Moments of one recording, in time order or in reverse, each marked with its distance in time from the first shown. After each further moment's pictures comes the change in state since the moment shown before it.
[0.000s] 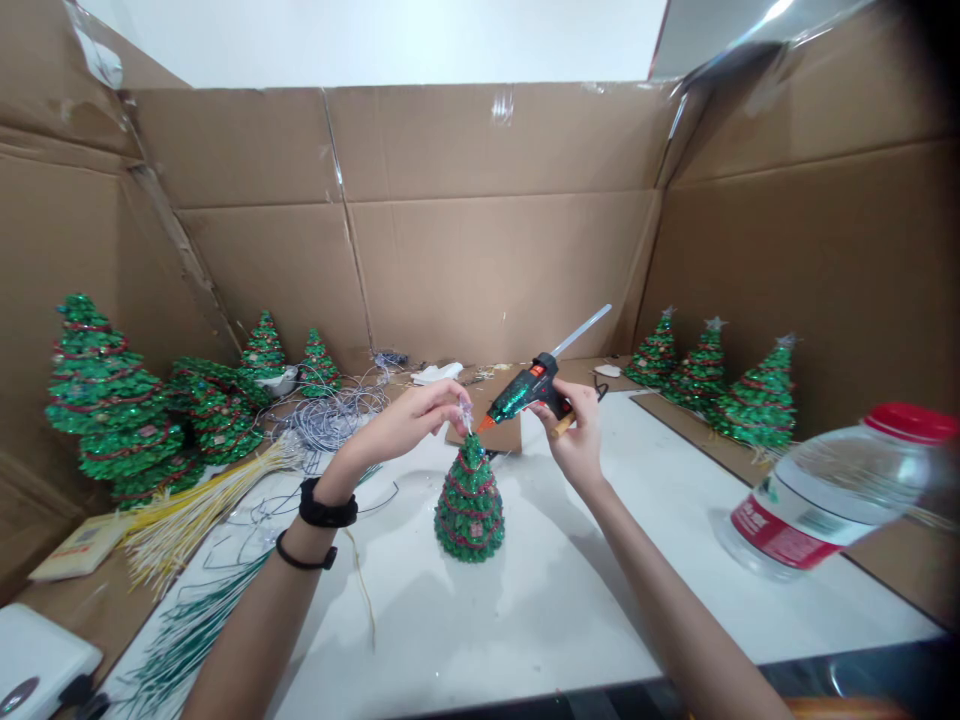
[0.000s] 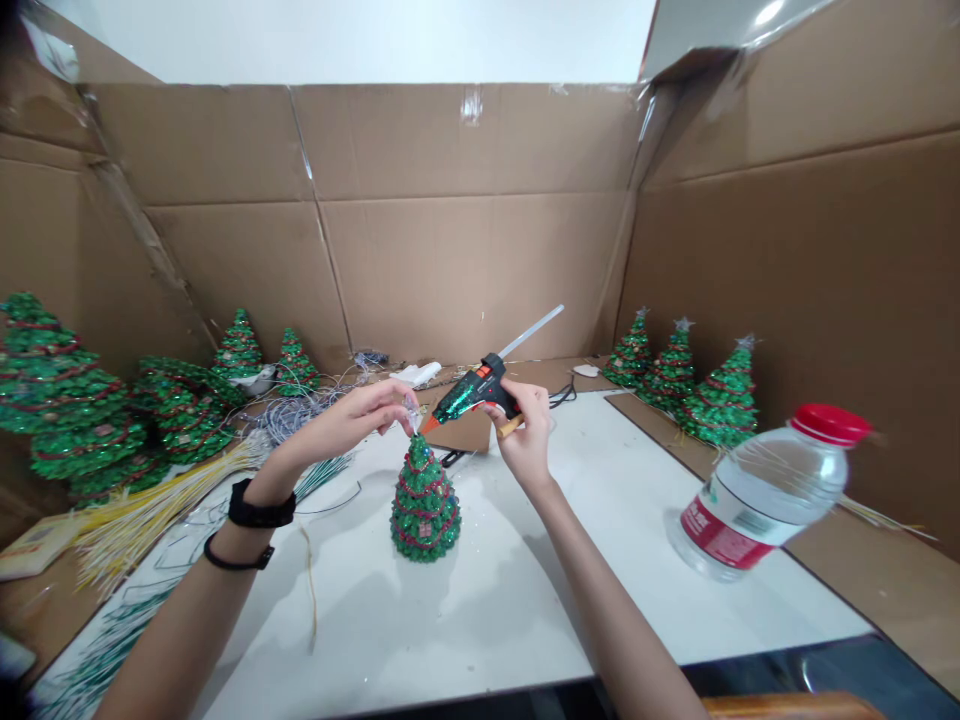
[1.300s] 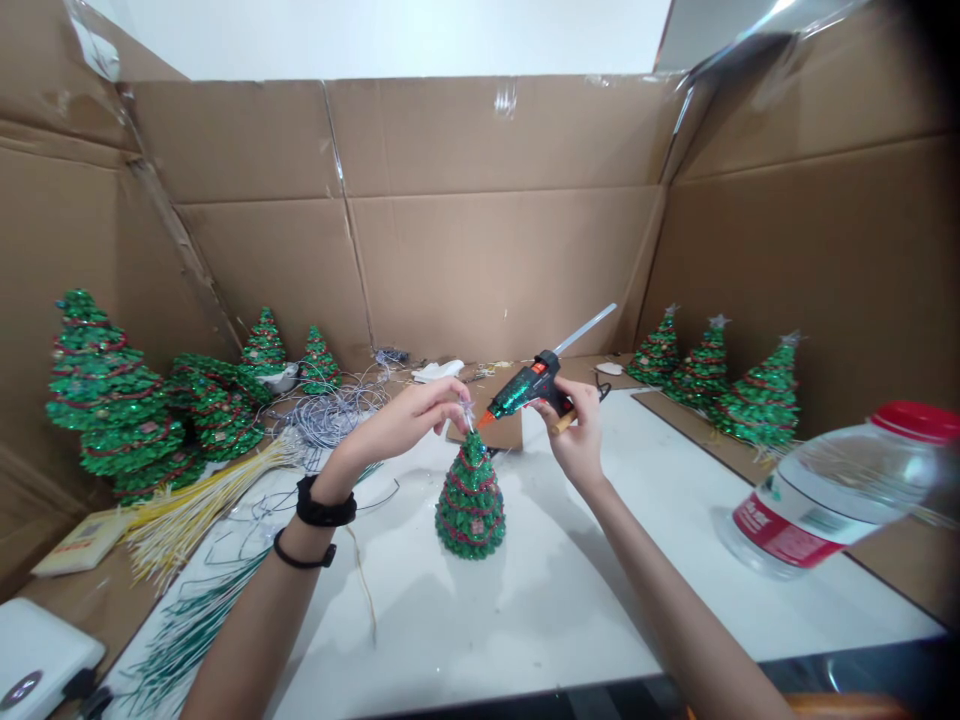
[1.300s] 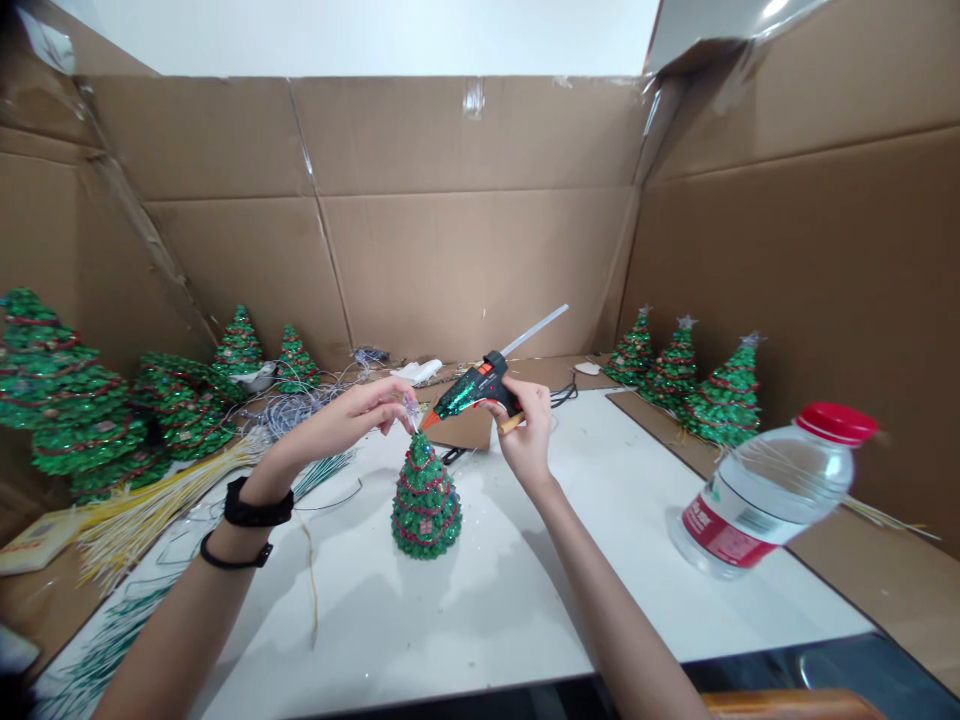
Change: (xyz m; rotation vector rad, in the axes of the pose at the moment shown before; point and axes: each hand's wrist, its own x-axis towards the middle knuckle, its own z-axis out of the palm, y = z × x) left_hand -0.003 0.008 -0.001 0.064 -0.010 -0.003; right_hand -0.001 0.001 0.001 -0.023 0.015 0.032
